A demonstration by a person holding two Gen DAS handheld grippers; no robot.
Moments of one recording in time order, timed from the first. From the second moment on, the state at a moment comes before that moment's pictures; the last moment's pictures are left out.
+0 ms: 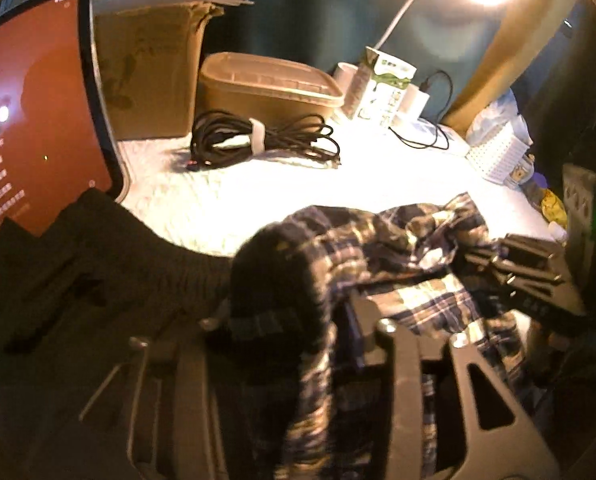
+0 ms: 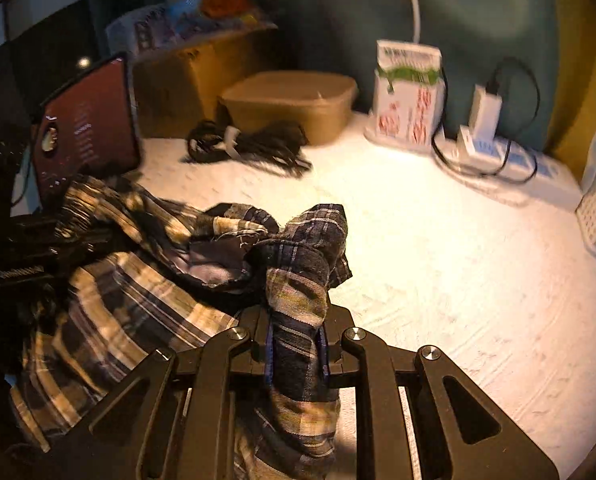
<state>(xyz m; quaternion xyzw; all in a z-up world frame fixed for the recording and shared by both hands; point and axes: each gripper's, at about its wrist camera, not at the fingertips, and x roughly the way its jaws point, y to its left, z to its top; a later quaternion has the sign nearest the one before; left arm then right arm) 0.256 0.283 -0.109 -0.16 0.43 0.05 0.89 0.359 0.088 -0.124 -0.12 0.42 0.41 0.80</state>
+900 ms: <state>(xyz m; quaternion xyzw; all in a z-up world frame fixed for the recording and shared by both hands) 0.226 0.232 -0.041 -0.09 0.37 0.01 0.92 0.364 0.045 -0.098 -0.10 0.41 0.35 0.84</state>
